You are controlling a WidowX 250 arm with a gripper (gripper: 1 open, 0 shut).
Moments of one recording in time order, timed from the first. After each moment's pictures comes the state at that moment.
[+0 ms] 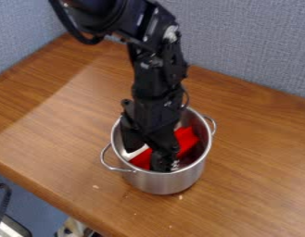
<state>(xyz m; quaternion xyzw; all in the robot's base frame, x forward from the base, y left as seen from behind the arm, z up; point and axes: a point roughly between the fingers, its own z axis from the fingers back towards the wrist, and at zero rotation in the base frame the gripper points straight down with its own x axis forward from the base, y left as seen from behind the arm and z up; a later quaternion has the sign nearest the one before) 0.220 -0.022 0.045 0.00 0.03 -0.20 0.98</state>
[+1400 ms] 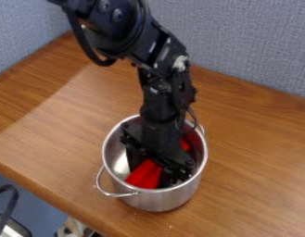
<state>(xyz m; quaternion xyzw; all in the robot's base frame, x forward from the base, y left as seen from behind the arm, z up) 0.216 -0.036 0.024 0.01 0.03 -0.07 1.00</state>
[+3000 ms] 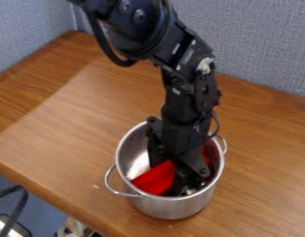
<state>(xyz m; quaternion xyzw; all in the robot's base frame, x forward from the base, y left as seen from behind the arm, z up) 0.227 -0.056 0.029 0.02 0.01 -0.22 0.98</state>
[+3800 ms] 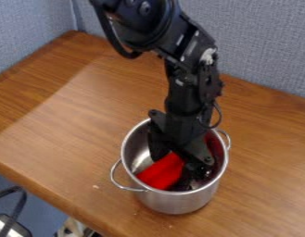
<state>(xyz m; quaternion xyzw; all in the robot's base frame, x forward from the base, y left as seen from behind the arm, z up) 0.238 -0.053 0.029 0.02 0.01 -0.18 0.98</state>
